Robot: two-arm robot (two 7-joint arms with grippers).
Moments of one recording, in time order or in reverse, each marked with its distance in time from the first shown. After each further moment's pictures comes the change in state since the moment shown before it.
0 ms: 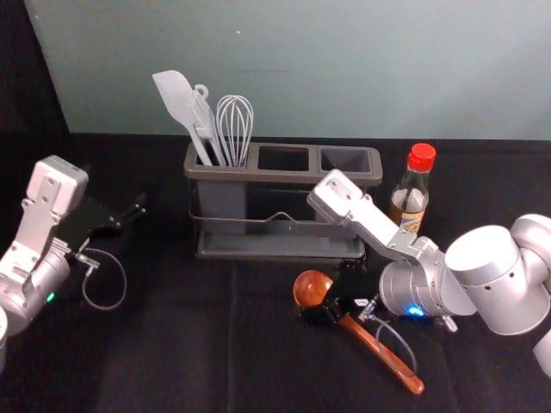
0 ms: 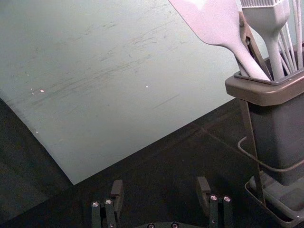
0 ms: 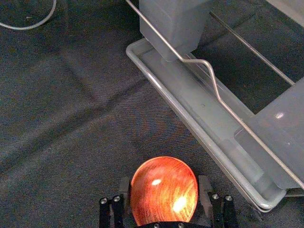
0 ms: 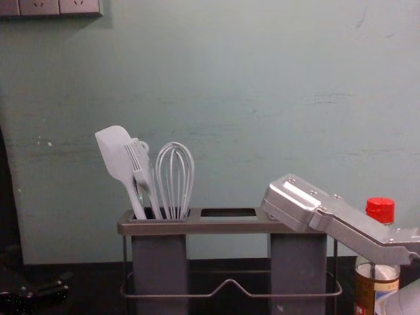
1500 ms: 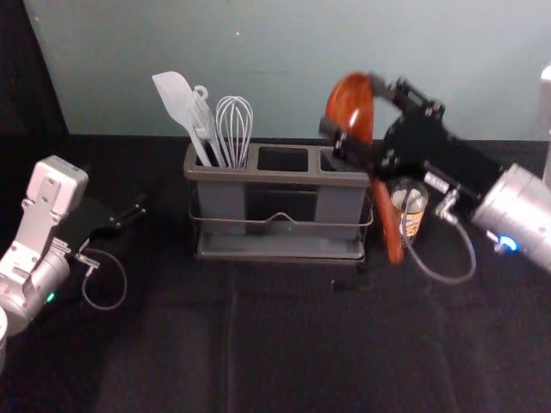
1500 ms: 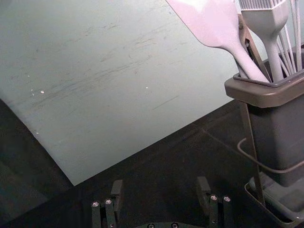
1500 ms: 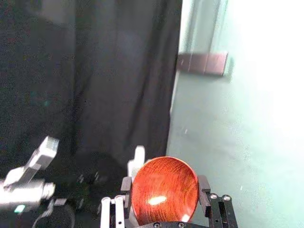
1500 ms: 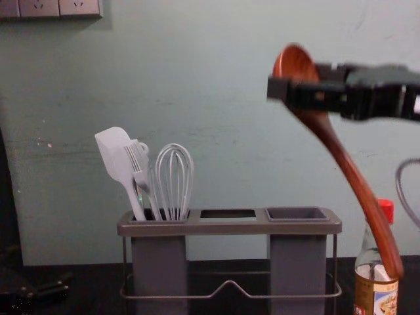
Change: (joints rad) left arm 0.000 0.000 0.000 0.000 0.000 0.000 0.000; right arm -0.266 0.048 0.403 -0.288 0.198 -0.744 0.012
